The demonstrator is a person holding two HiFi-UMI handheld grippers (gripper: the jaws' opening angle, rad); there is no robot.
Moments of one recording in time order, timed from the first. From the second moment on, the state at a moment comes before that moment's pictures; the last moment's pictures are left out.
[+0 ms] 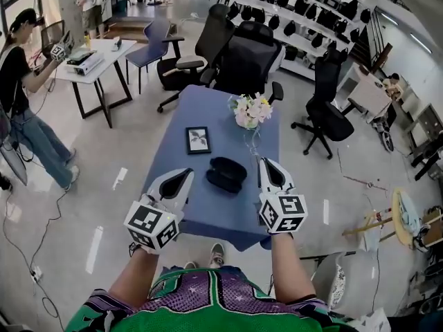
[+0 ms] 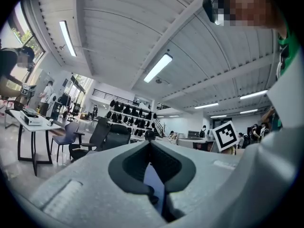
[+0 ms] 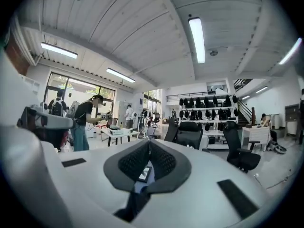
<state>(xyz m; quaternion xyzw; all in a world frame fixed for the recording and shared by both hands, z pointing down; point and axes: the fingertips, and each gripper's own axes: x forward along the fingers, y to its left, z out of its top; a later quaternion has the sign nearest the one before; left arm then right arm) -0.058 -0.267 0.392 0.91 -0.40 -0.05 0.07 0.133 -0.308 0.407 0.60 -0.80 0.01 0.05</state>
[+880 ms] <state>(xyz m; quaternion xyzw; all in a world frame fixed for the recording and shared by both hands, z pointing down) -0.051 -0.259 0.346 0.93 -0.37 -0.08 0.02 0.150 -0.230 0.337 0.62 -0.78 -0.04 -0.03</state>
